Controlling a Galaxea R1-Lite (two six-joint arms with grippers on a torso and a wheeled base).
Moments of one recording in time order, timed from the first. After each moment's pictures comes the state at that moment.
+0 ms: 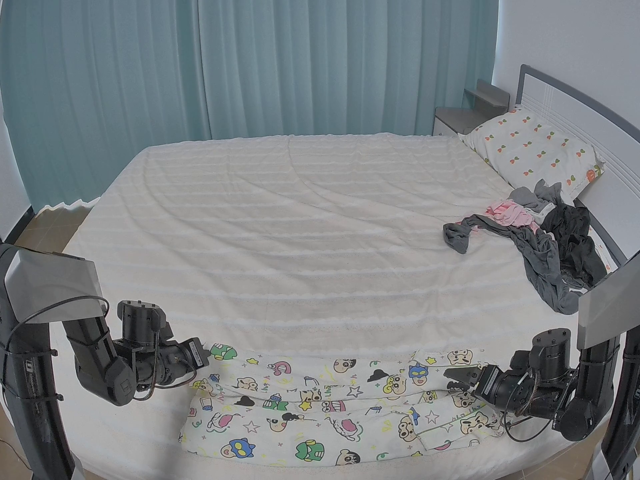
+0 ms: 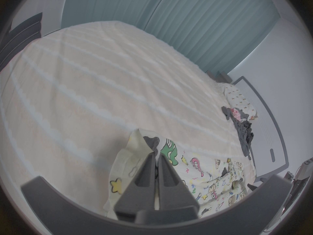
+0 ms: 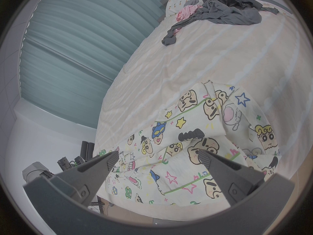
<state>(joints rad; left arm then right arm) -0.13 2.25 -0.46 -1.13 -0.19 -0.54 0.32 2.21 -0.02 -1.55 0.17 0.87</state>
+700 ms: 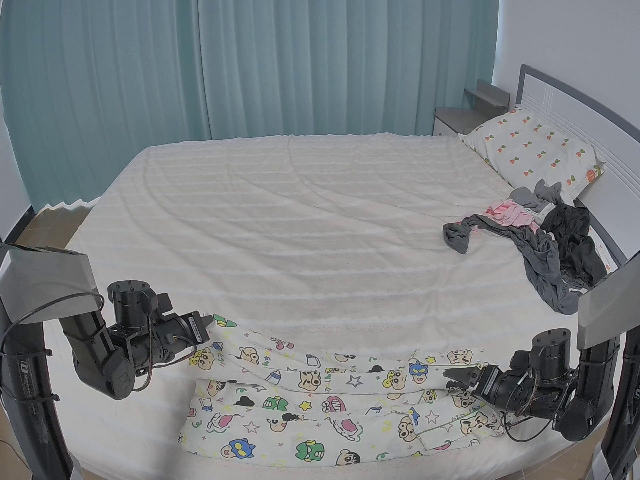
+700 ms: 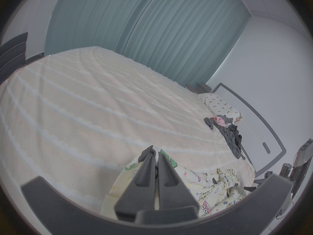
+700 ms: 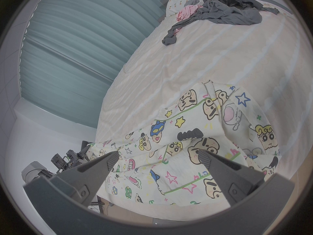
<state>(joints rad) -0.13 2.22 -0.50 -1.27 -0.23 -0.45 0.32 2.21 -0.02 -1.55 0.17 0.87</state>
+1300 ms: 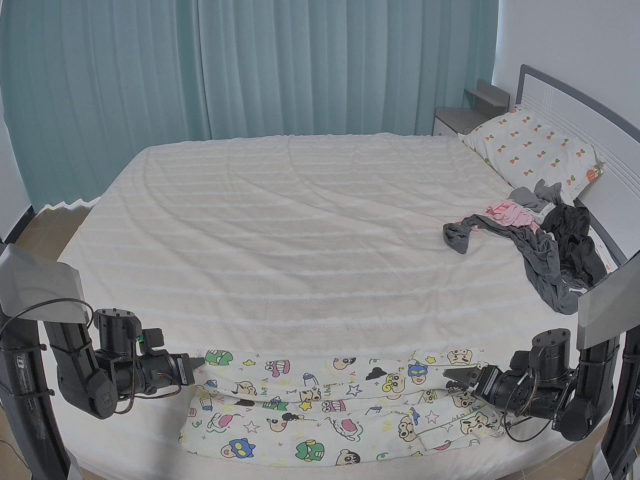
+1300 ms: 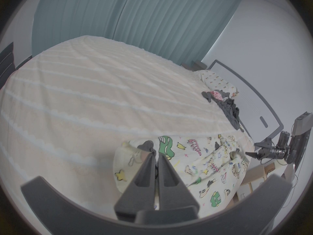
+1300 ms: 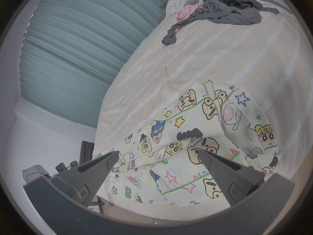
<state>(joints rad) -0.05 2.24 -0.28 -1.27 -0.38 -0.23 0.32 2.21 -0.02 -1.55 0.17 0.87</state>
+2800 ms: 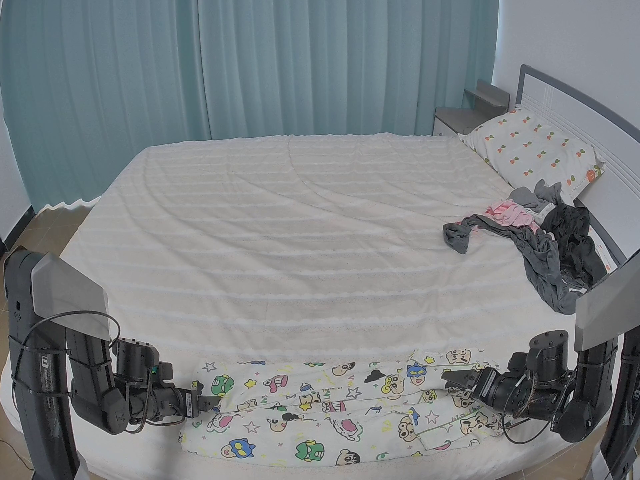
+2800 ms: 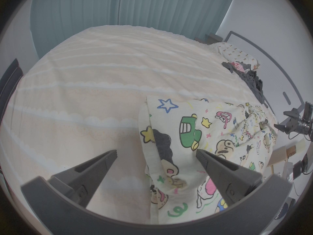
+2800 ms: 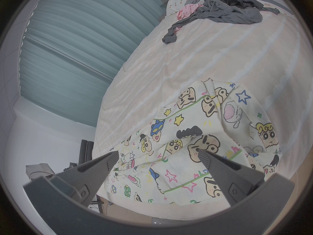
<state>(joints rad) -0.11 2.38 -0.25 -1.23 -0.16 -0.12 0.34 2.21 -0.02 -1.55 0.17 0.87</state>
